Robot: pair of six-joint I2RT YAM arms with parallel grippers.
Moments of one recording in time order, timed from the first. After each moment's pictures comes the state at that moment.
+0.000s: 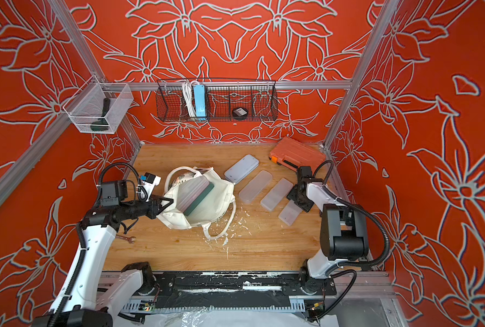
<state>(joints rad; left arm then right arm) 0.21 0.90 0.87 -0.86 0.81 0.23 -0.03 1.61 0.99 -0.66 0.07 0.68</state>
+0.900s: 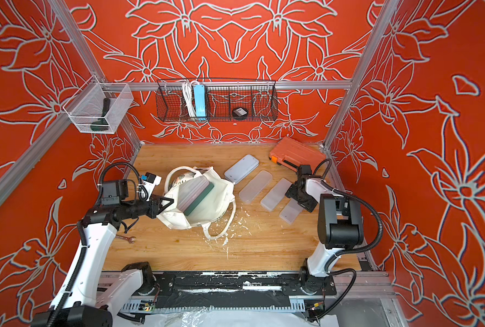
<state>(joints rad) 0.21 0.92 0.87 -0.86 0.81 0.23 -0.05 1.71 1.04 -0.66 0.10 0.66</state>
